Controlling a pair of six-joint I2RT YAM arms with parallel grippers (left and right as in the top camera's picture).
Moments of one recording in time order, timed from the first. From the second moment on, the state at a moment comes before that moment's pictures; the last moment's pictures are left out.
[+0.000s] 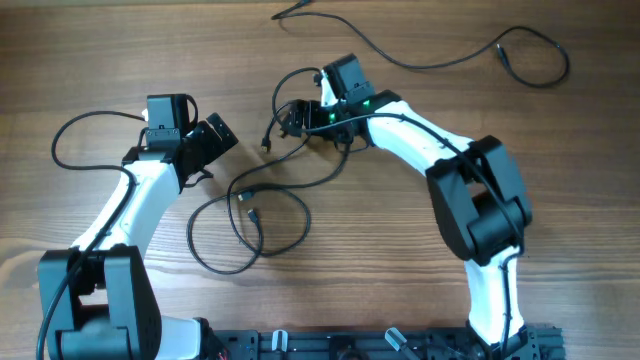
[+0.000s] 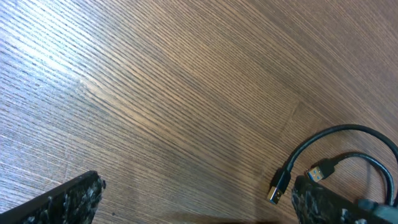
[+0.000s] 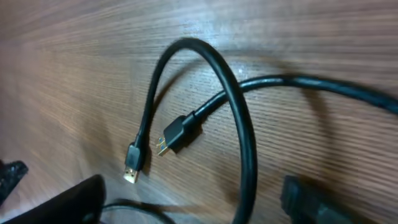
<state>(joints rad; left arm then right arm) 0.03 1.60 0.92 -0.36 0.05 -0.60 0.51 2.20 1.53 -0.31 -0.43 0.58</state>
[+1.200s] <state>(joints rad) 0.03 1.60 0.92 -0.36 0.28 -0.44 0.54 1.46 1.53 -0.37 0.29 0.57</state>
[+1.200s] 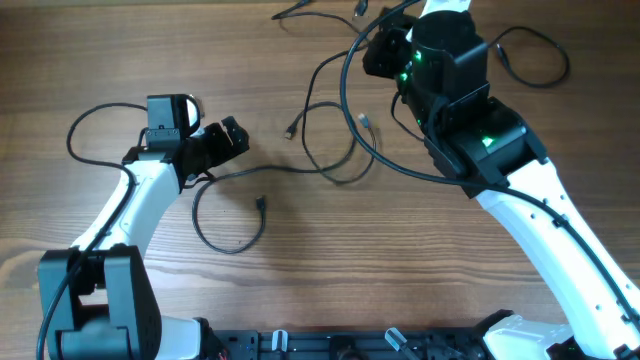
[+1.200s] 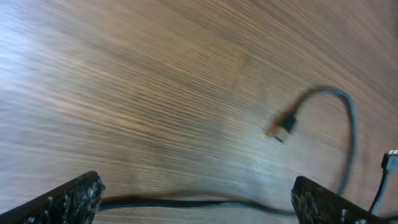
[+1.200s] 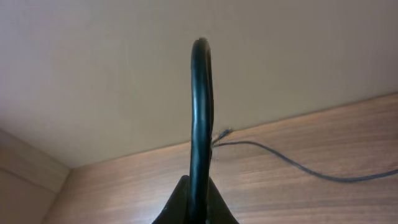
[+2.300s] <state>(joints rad) -0.26 1.60 0.92 -0.14 0.30 -0.02 0.46 1.45 1.53 -0.11 -0.06 0.96</state>
